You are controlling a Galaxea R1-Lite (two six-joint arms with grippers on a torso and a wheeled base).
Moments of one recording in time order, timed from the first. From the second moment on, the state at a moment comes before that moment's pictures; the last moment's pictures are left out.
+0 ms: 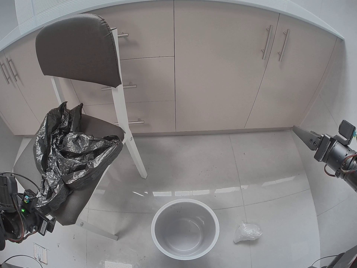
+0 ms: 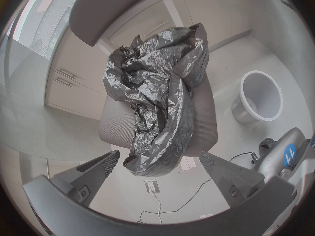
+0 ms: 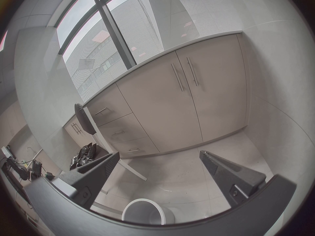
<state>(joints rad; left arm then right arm) 0.01 1.16 -0.24 -0.19 0.29 0.50 0.24 1.31 -0.40 -0.88 0.06 0.32</state>
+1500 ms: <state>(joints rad) 0.16 1.49 -0.14 -0.79 0.35 0.51 0.22 1.34 -0.40 -0.88 0.06 0.32</state>
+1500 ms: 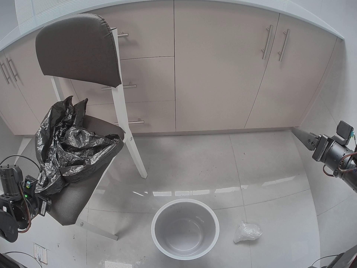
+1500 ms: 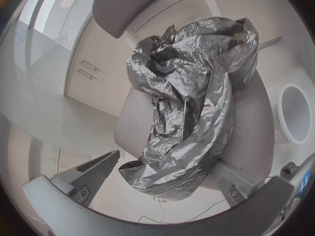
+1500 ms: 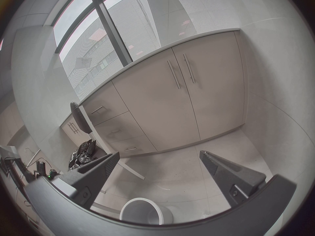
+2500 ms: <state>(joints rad) 0.23 1.54 -0.18 -0.89 0.37 0.52 0.22 1.34 -0.40 -0.88 0.06 0.32</state>
